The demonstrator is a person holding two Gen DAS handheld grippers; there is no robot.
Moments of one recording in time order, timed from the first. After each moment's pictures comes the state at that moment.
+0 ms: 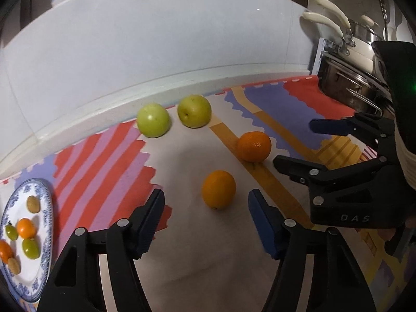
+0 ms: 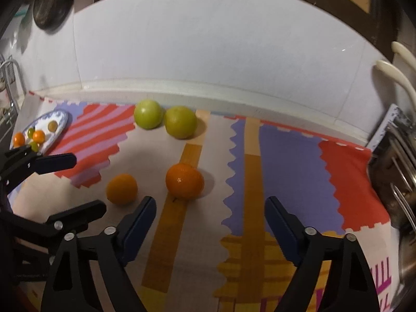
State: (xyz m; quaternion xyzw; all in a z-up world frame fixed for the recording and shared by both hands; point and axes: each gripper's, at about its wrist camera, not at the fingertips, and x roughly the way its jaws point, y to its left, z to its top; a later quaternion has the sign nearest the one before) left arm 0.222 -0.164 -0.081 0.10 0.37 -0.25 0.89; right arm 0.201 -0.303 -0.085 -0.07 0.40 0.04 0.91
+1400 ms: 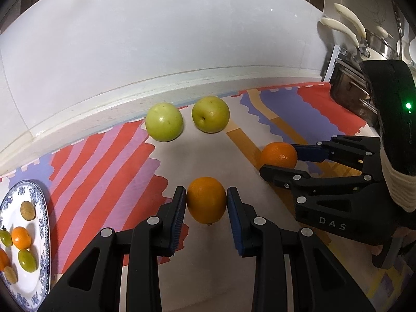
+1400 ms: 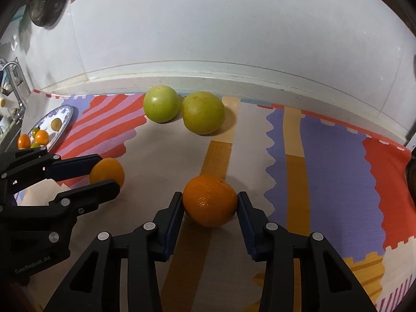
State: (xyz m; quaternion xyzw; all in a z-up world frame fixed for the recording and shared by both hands) left arm 0.254 -0.153 -0.083 0.08 0.39 -0.24 0.89; right arm 0.240 -0.286 -0.112 -0.03 0.43 0.09 0.90
